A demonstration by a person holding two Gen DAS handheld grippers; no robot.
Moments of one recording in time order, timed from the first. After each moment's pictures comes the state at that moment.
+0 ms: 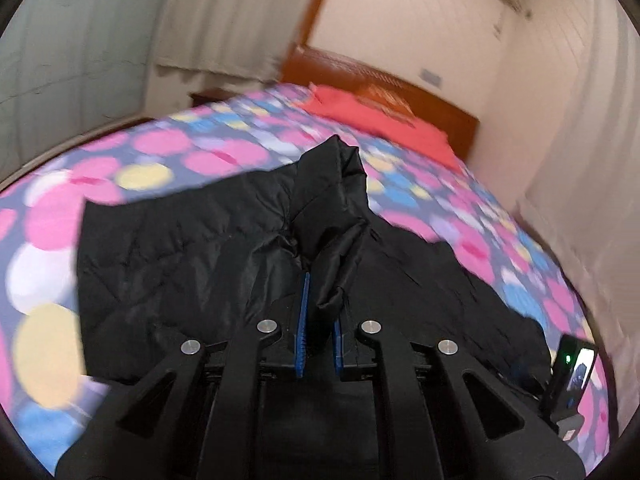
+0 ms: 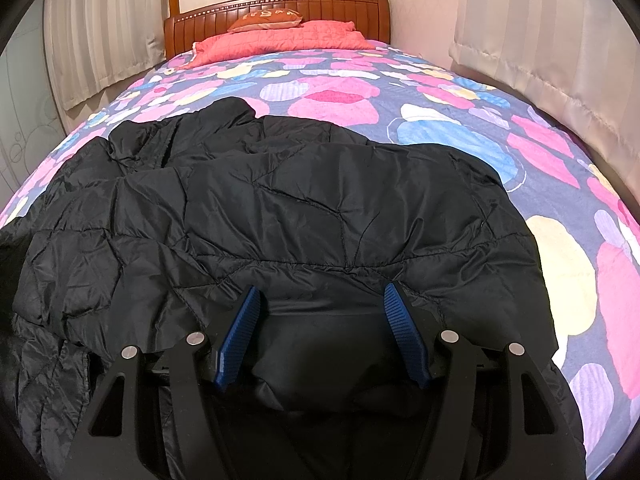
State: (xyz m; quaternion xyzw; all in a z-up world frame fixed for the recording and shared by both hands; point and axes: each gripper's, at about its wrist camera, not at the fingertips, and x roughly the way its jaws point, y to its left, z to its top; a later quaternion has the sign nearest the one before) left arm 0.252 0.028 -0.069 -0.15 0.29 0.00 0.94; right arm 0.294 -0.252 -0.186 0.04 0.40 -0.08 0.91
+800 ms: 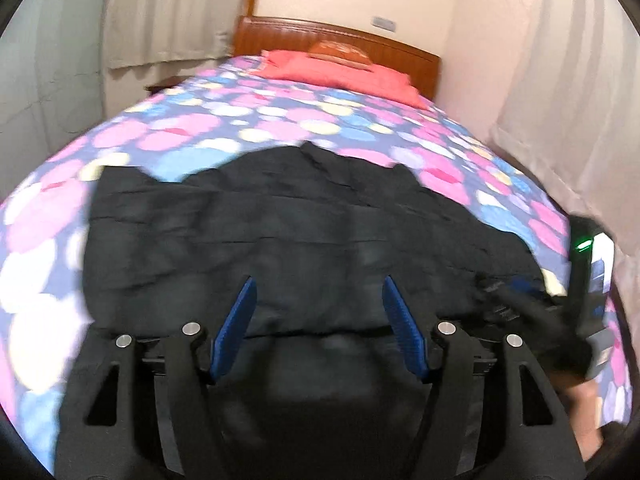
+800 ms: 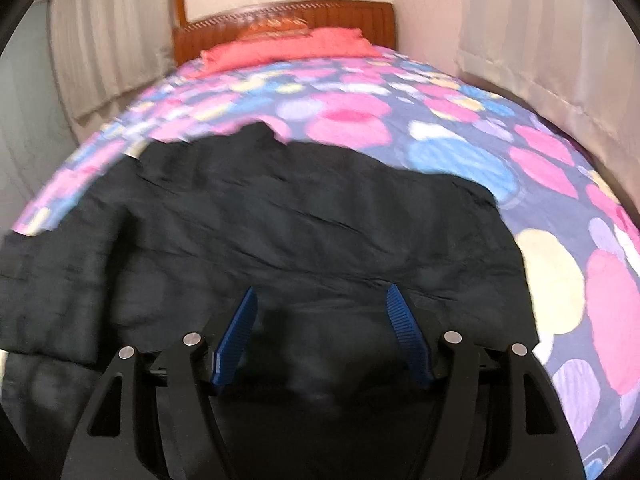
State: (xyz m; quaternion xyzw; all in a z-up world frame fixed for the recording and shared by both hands) left arm 0.220 0.005 -0.090 -0.08 0.34 -0.03 0.94; right arm 0.288 -0.226 -0.145 0.06 0.39 -0.05 0.92
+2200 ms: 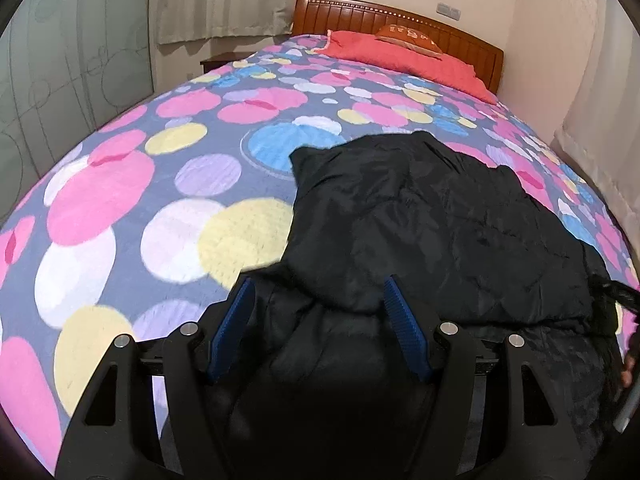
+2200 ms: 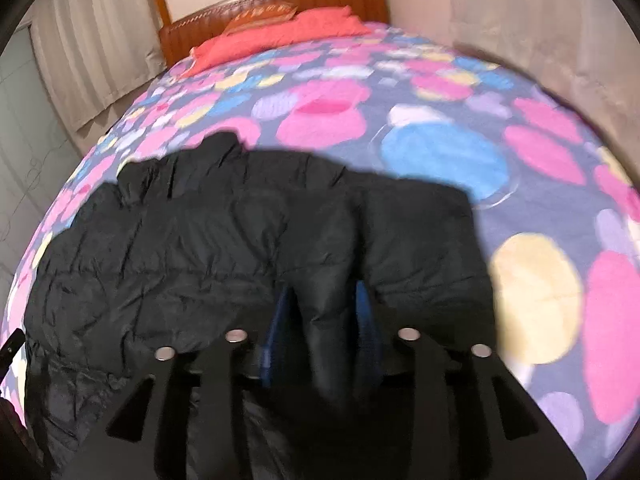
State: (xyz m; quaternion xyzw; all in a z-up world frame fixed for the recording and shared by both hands) left arm 0.262 0.094 -0.114 -0.08 0.38 0.05 0.92; right arm 0.306 -0.290 -0.136 0.10 0.41 -0.07 0.90
